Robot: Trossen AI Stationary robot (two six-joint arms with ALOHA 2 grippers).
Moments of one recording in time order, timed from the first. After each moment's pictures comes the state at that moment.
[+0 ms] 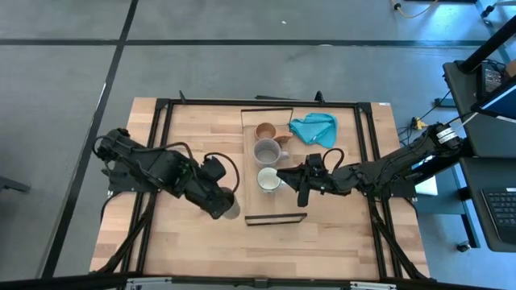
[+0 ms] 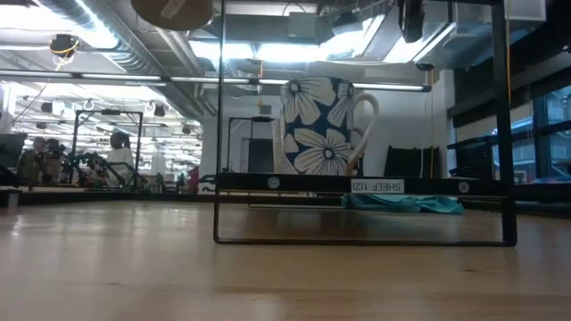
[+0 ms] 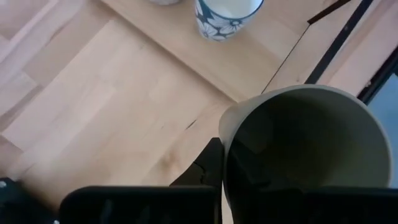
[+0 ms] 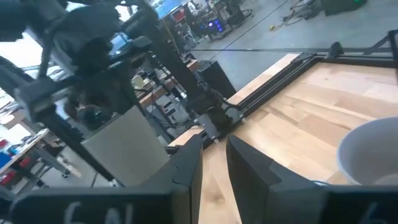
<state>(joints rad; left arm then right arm) -0.47 1.67 1.98 -1.57 -0.29 -1.19 0.40 1.29 0.77 0.47 0.61 0.65</state>
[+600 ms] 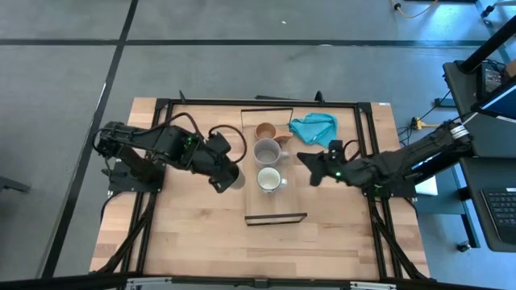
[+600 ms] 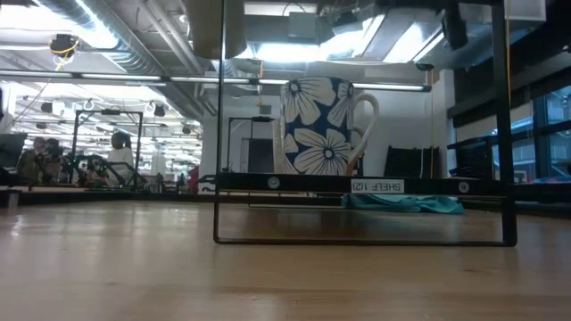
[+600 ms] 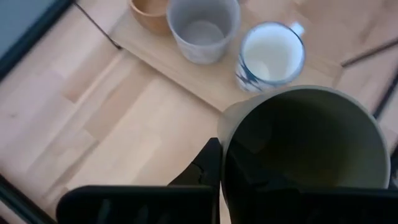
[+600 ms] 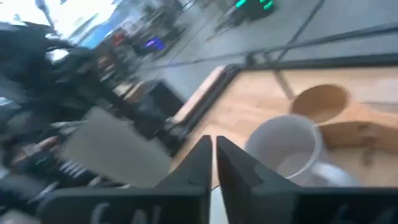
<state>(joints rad) -0.29 1.62 1.98 -1.57 -0.38 -0.92 0.39 1.06 0.77 0.04 0.82 0.92</state>
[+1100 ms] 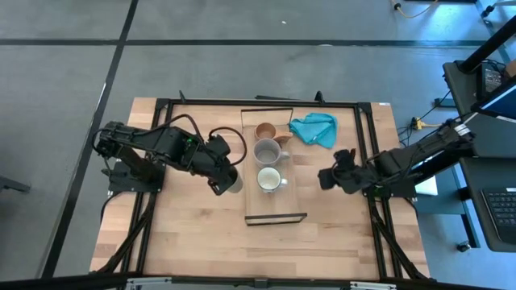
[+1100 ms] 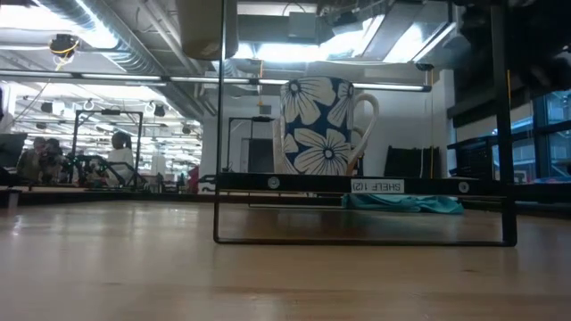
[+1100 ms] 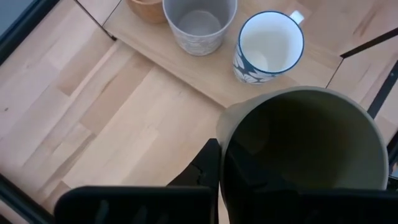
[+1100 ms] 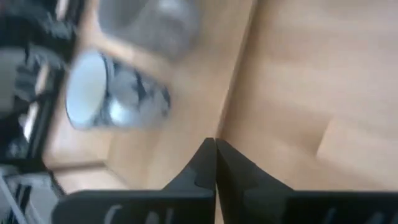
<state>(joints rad) -0.29 1.62 1.96 -1.57 -0.35 -0.91 0.43 0.97 0.77 -0.75 0.47 1.60</state>
